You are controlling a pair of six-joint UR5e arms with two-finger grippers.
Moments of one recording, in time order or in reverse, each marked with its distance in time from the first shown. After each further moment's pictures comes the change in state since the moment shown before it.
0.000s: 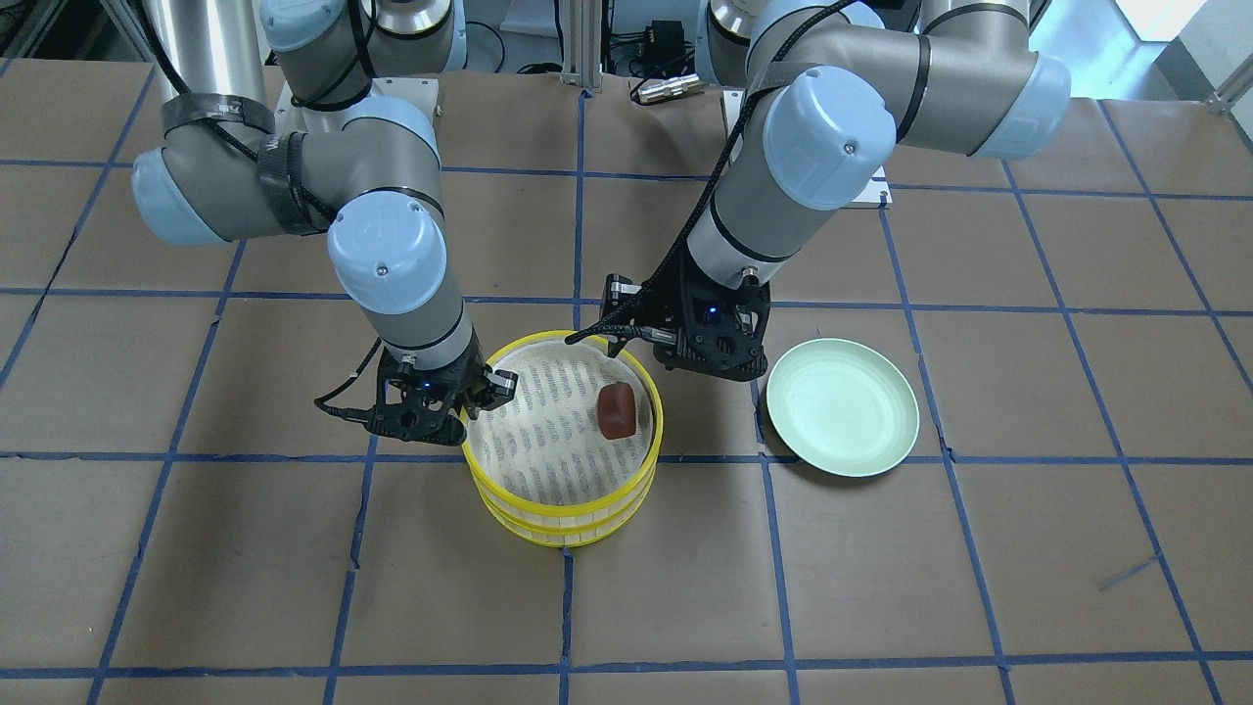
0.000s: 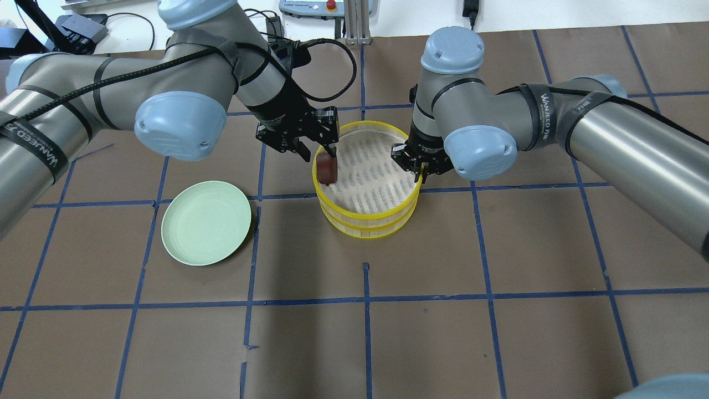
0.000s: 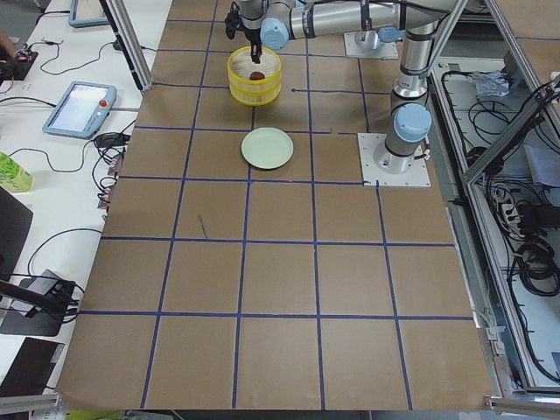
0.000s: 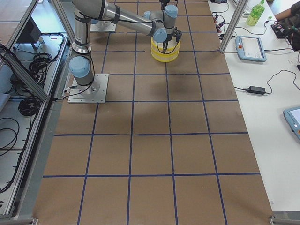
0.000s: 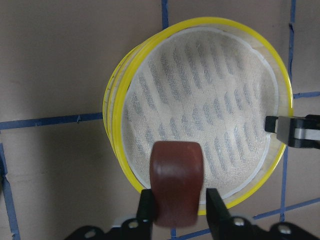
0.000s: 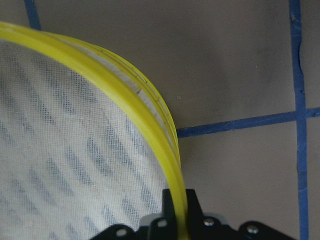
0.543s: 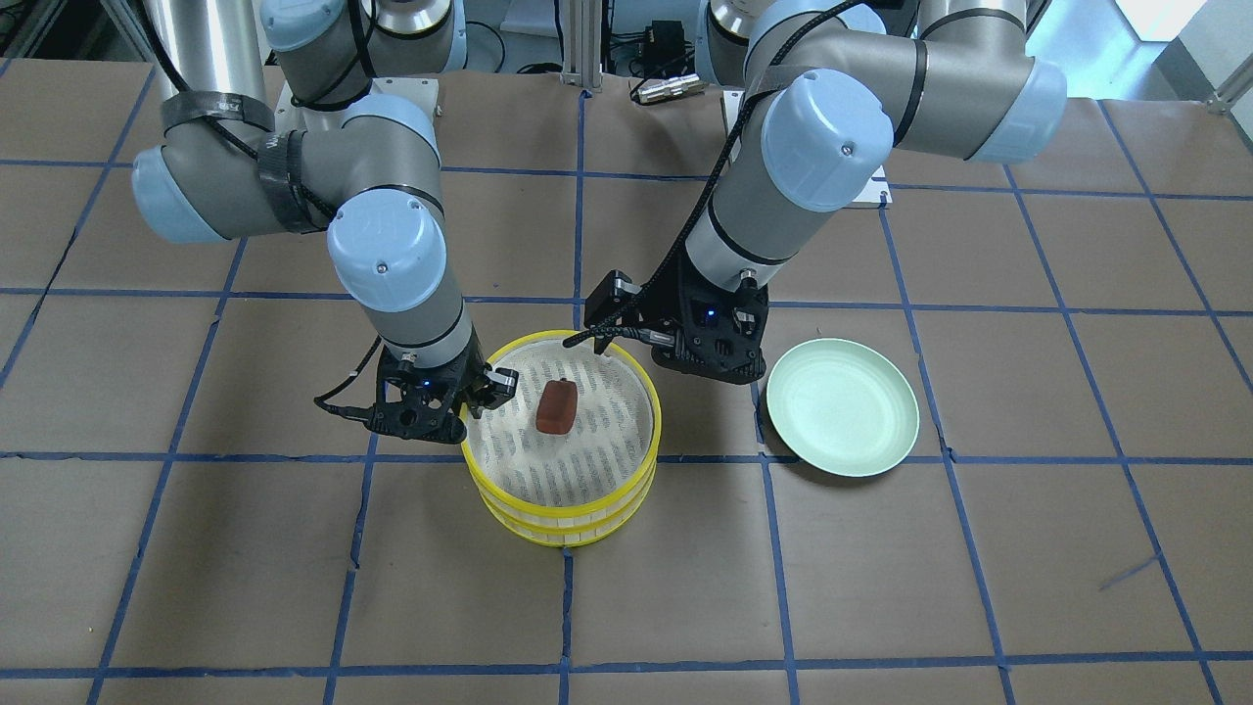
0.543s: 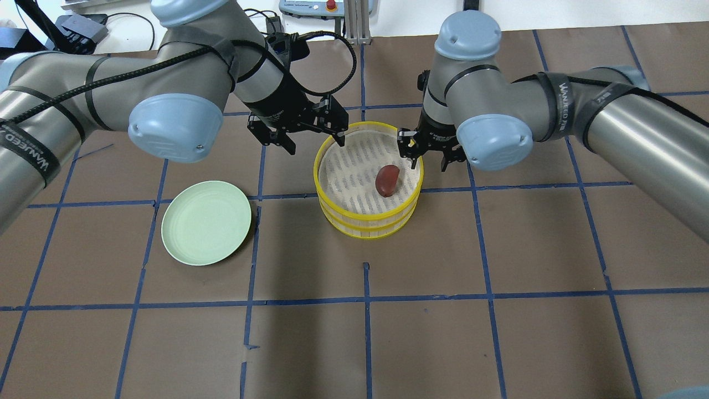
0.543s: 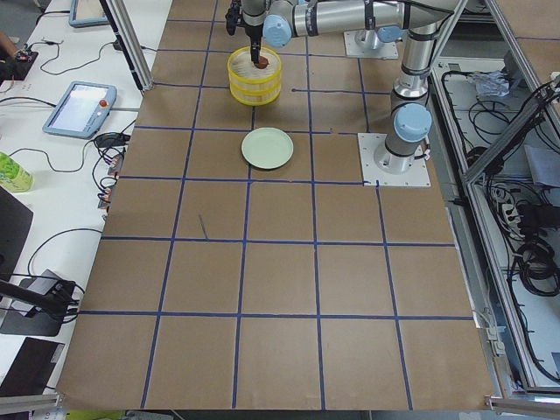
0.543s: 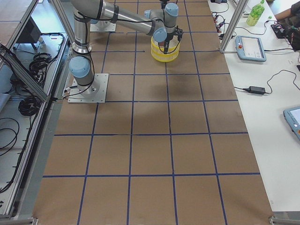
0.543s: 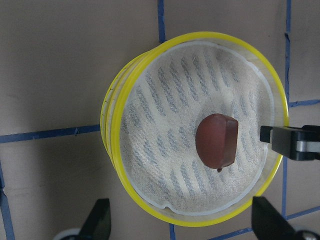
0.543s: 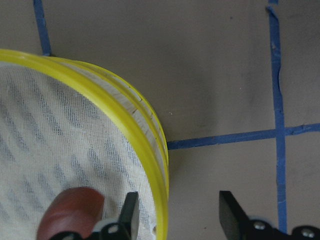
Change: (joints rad) left arm 0.000 0.045 0.006 -0.025 0.027 -0.005; right arm -0.055 -0.044 -0.024 0.016 0.002 -0.100
